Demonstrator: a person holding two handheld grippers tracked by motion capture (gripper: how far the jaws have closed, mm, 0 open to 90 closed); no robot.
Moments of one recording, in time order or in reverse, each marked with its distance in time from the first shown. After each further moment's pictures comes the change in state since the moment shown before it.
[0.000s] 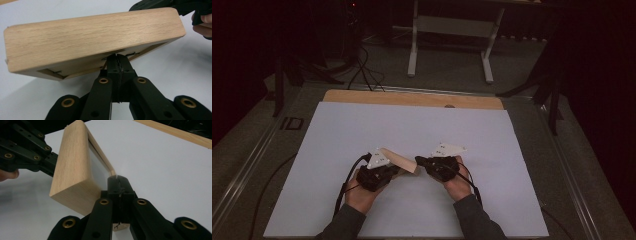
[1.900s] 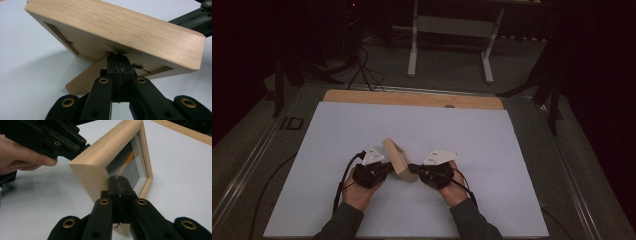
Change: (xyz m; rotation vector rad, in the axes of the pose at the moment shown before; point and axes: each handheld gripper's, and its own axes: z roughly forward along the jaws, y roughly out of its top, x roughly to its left) left arm 0.015 -0.005 0.000 -0.009 0.023 -0.058; right arm 0.025 0.002 0.002 0.020 0.062 -0.070
